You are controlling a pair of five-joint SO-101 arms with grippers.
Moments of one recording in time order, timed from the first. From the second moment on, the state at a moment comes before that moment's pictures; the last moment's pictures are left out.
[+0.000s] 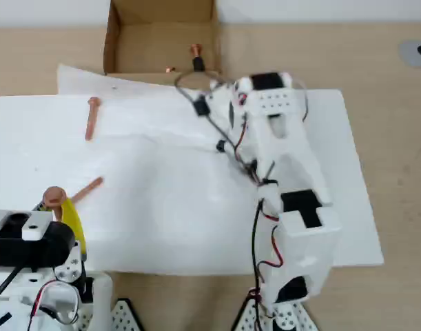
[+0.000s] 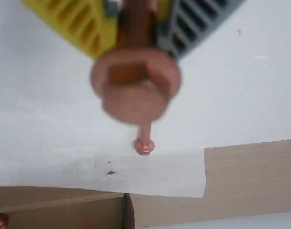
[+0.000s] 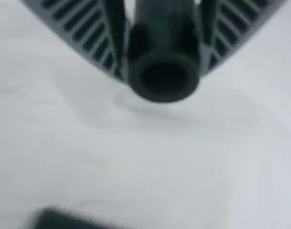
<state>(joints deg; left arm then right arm) -6.6 -104.2 38.5 88.0 -20.1 -13.1 21.3 -14.7 101.0 17.1</state>
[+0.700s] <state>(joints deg) -6.6 -104.2 39.0 82.2 -16.2 -21.5 -14.5 -26.3 98.7 4.0</state>
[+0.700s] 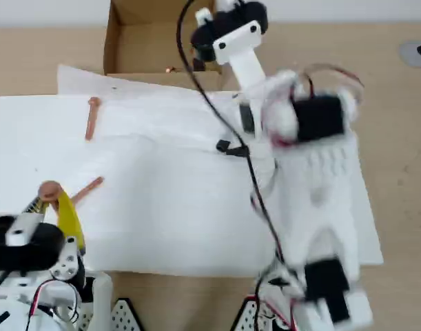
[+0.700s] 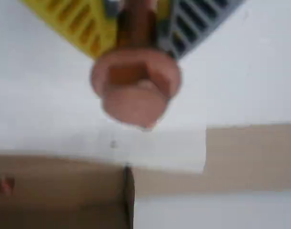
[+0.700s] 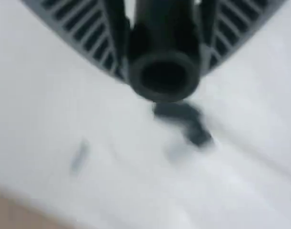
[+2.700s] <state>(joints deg) 25.9 -103.0 61.9 46.8 2.2 -46.2 -77.7 71.6 34.2 -7.6</state>
